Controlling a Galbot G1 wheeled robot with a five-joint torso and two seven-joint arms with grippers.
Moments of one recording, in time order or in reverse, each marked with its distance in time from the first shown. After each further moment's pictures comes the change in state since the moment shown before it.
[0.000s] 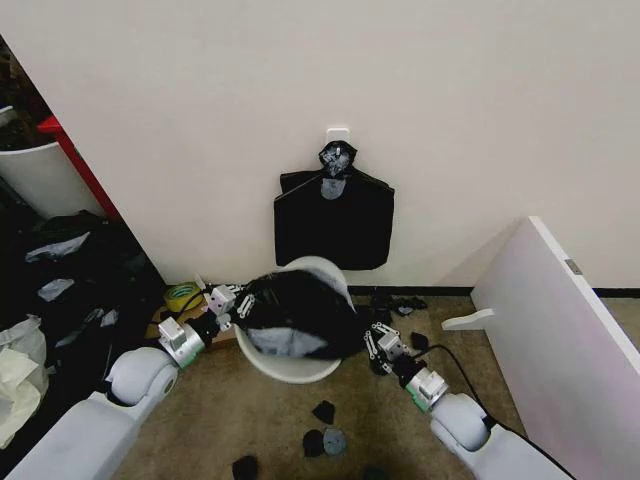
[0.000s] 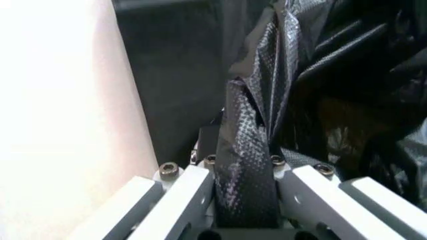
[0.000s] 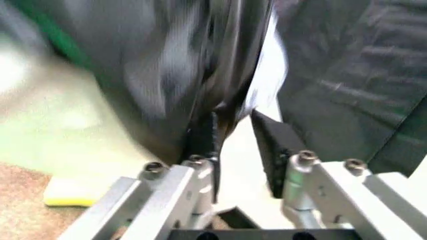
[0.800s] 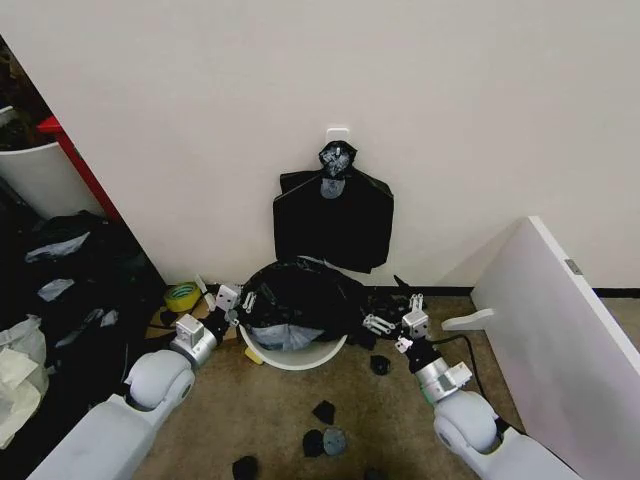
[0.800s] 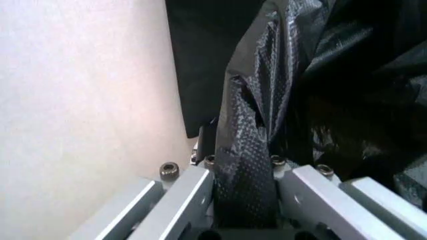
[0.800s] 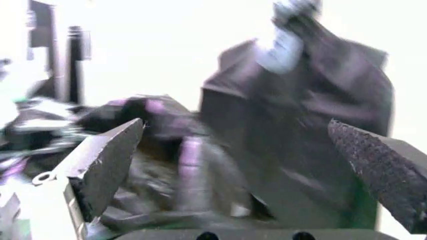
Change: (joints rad) left arm 0.041 -0.020 0.016 -0.123 0.001 0.222 -0.267; right arm -0.112 -0.050 0.050 0.315 0.159 -0.029 0.087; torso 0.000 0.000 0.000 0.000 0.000
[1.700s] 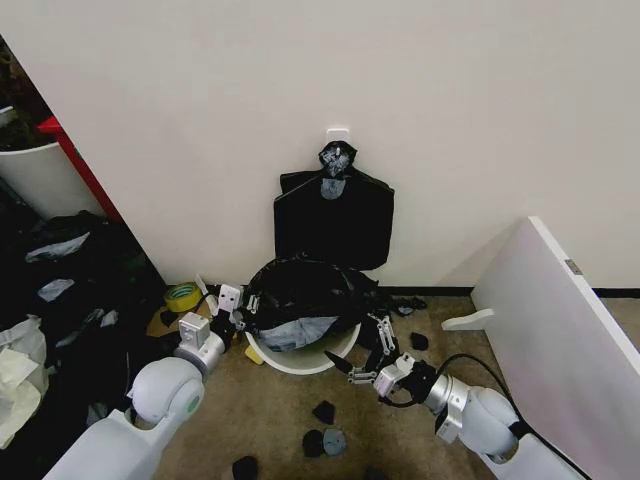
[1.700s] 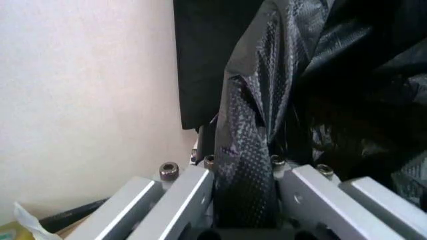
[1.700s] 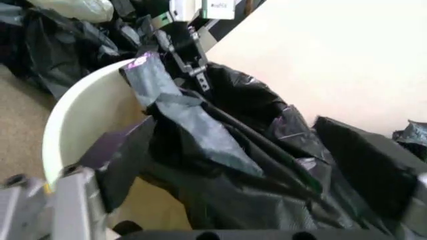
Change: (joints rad) left arm 0.057 -0.028 -0.020 -0.159 -0.090 0.195 -0.136; right arm -0.049 0.031 0.161 -0.029 -0.697 0.150 -0.145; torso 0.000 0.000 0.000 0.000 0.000
